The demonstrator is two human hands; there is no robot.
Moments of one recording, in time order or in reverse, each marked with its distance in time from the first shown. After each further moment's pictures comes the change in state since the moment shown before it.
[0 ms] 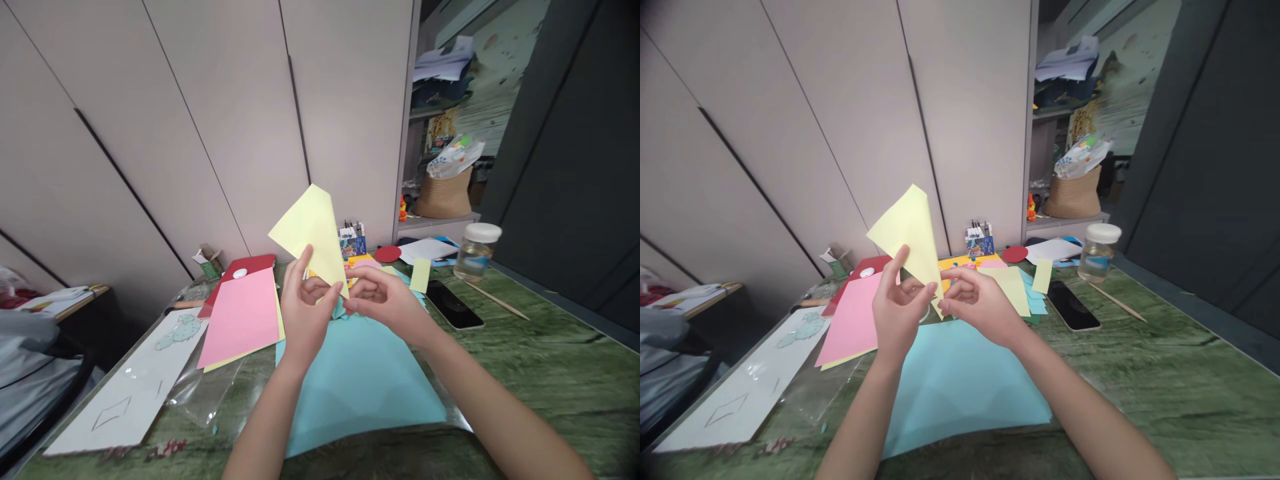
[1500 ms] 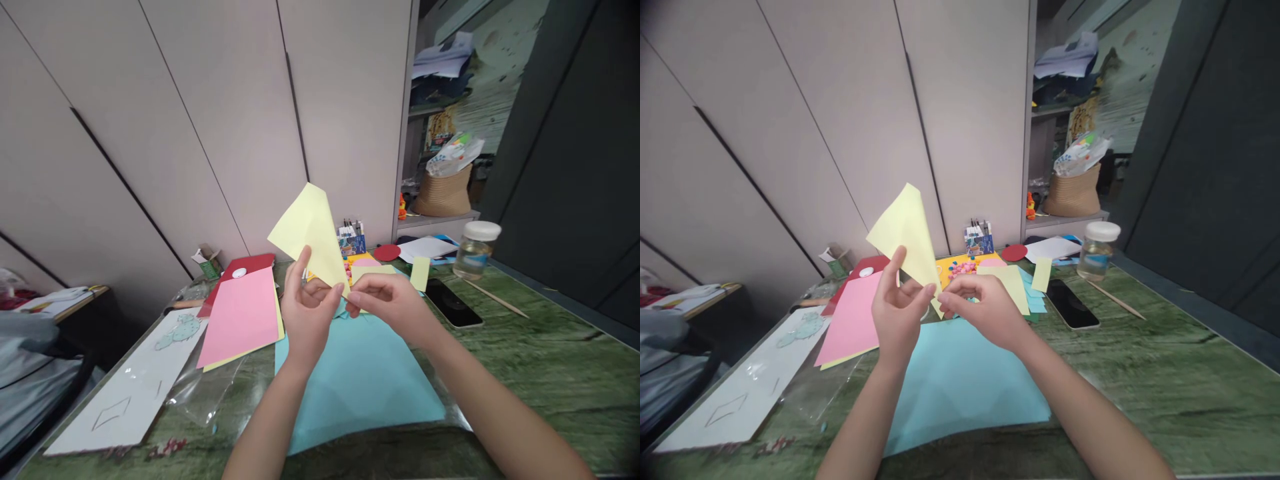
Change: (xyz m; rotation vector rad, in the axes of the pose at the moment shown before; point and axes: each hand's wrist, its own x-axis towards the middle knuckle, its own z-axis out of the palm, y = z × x) left_hand -0.004 -0.001 0.005 -0.208 0.039 -0.021; right_hand -0.004 -0.011 0.000 -0.129 -0.027 -0.084
